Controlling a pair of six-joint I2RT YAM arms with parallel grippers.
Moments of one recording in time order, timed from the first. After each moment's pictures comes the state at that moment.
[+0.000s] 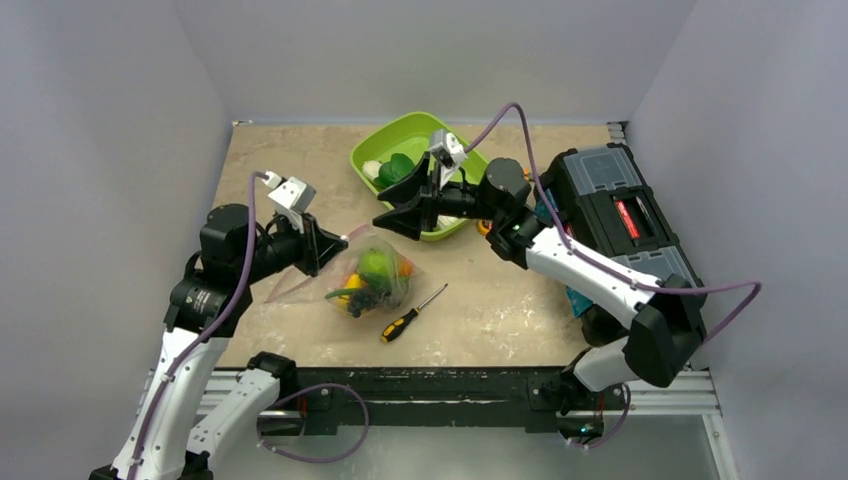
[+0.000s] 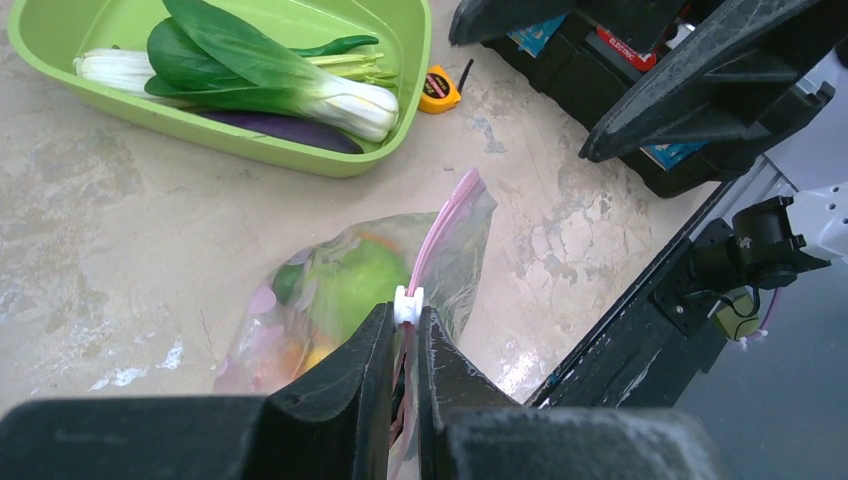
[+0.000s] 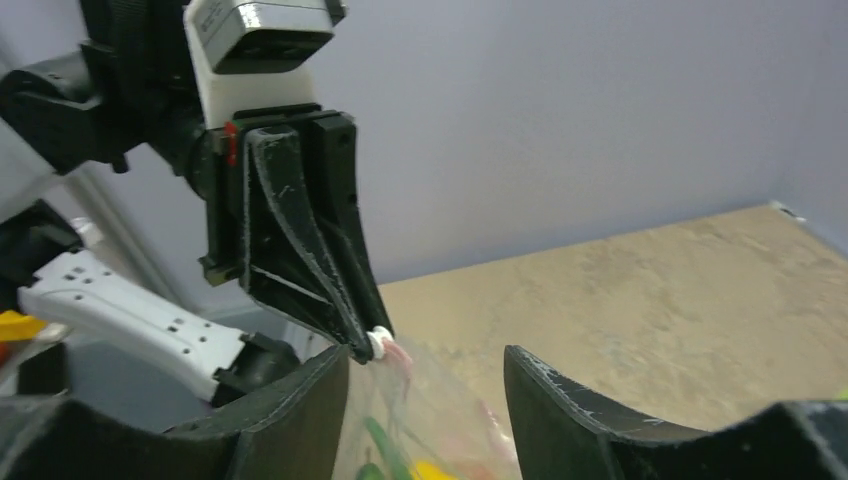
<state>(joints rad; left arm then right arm) -0.28 0.73 1.04 -0.68 0.48 -0.13 0.74 1.41 1.15 0.40 -0.68 0.26</state>
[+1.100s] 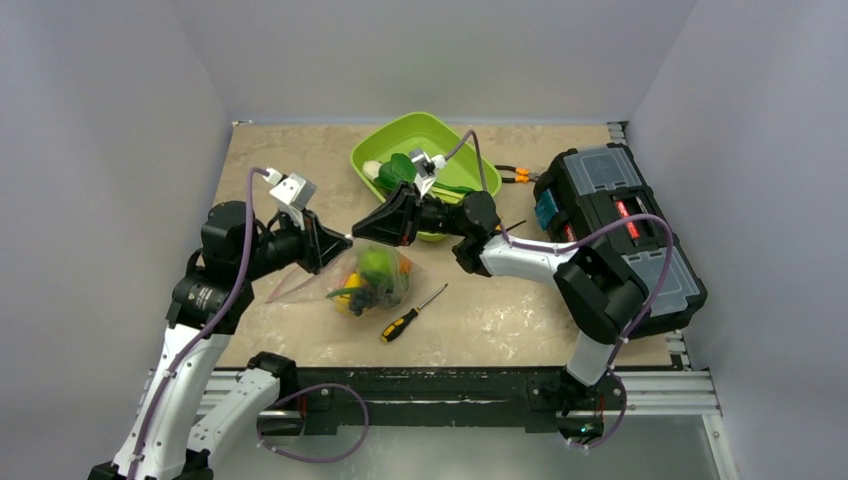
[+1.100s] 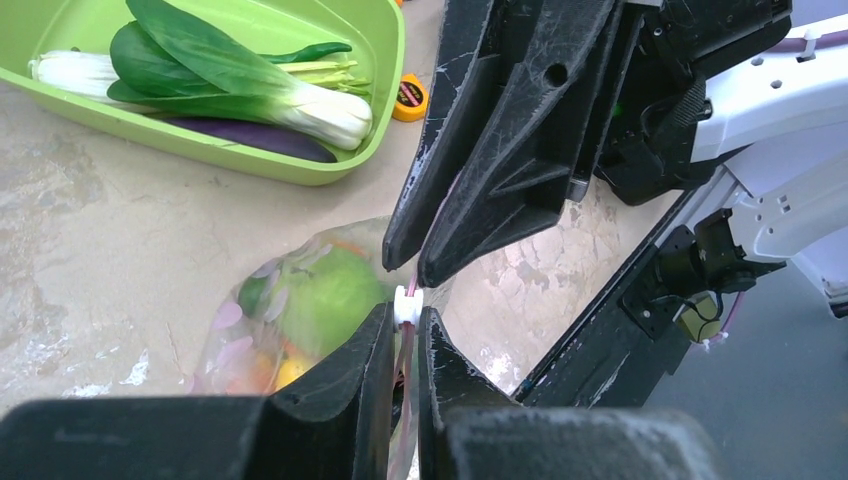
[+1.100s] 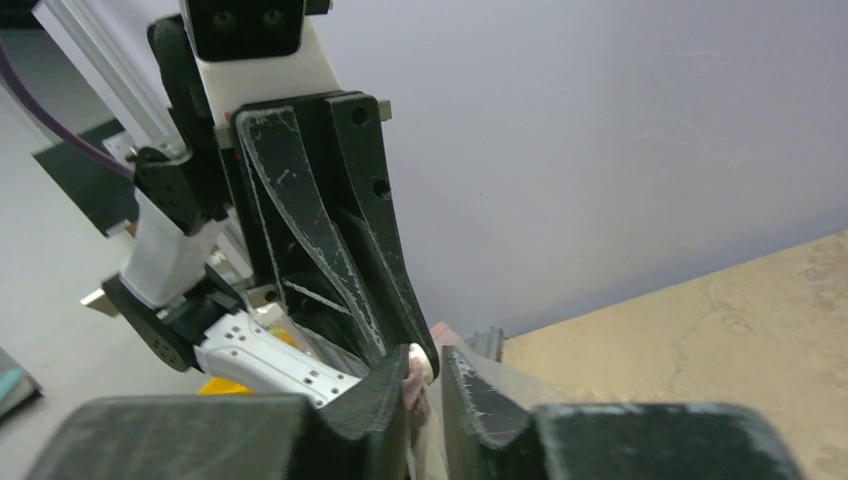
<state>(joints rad) -0.28 0.74 1.04 -0.64 0.53 -0.18 0.79 1.76 1.05 1.23 -0.77 0.92</state>
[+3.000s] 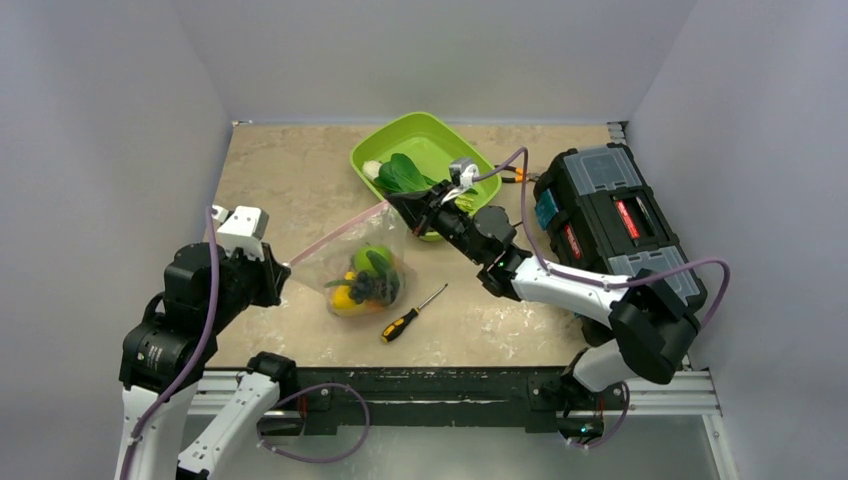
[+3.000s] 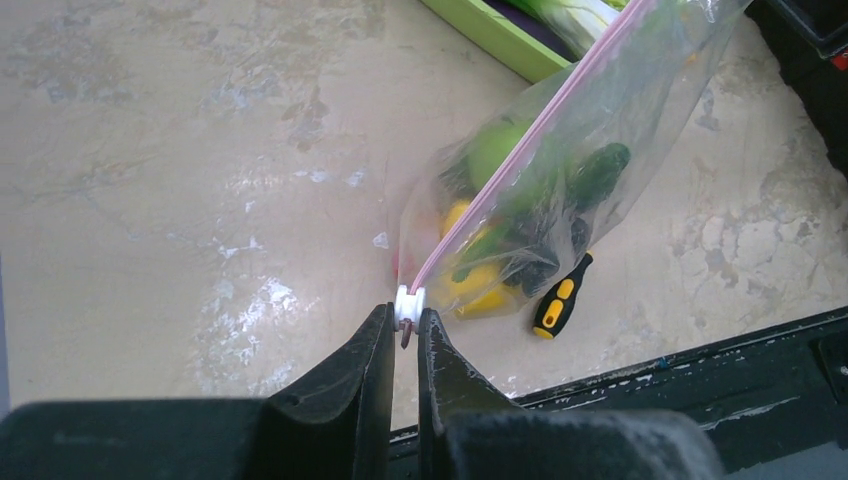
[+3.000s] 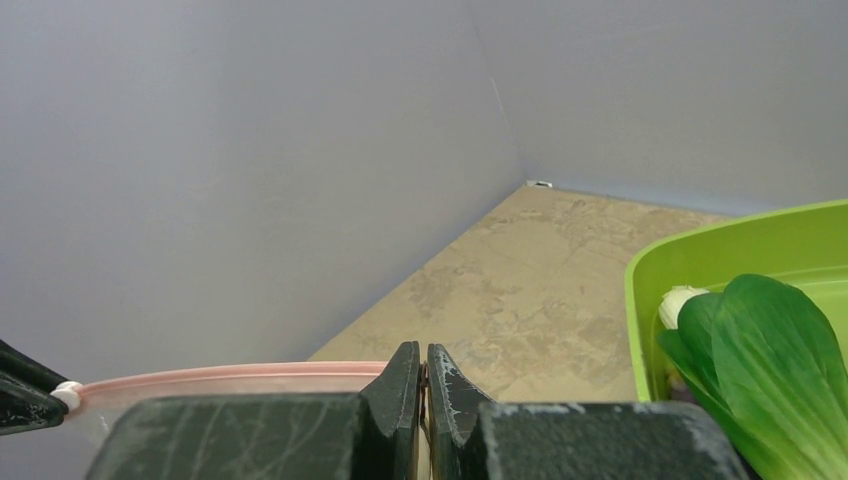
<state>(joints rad) -0.28 0.58 1.19 -1.14 0.00 -0.16 0.84 1.46 0.85 0.83 0.01 0.42</state>
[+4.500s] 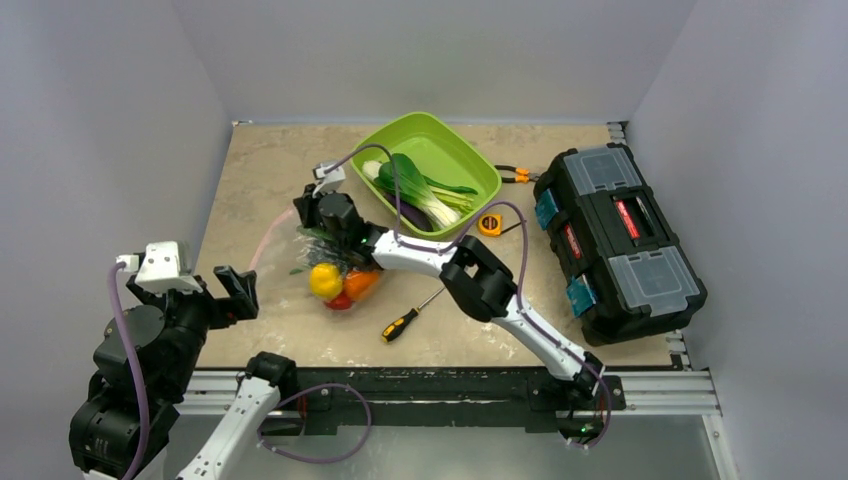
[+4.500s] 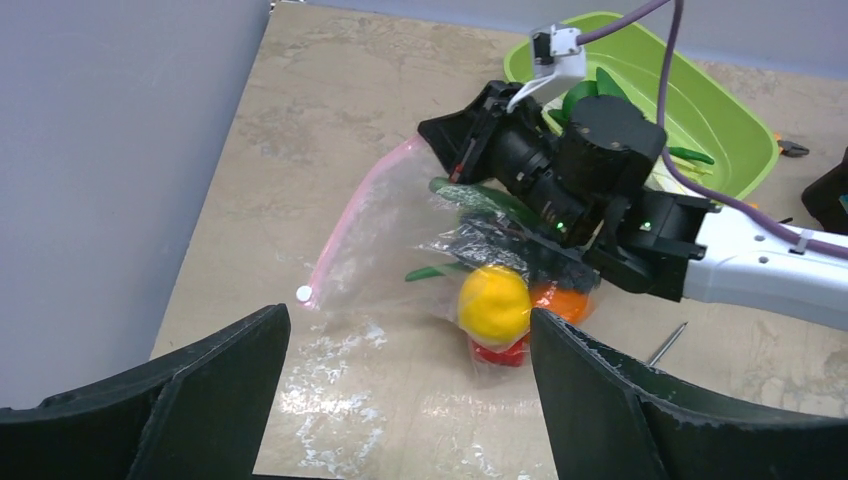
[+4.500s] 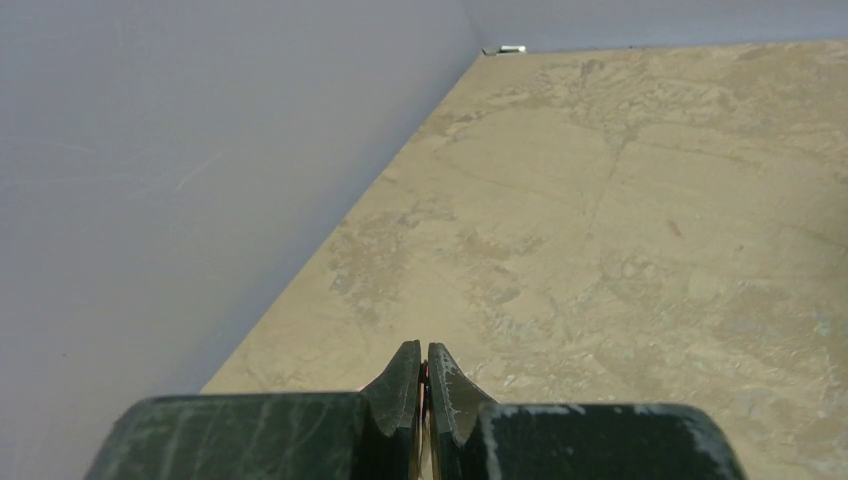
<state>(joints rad) -0.28 0.41 1.33 -1.18 -0.32 -0.20 1.02 2.55 2.07 0.43 0.29 0.46</state>
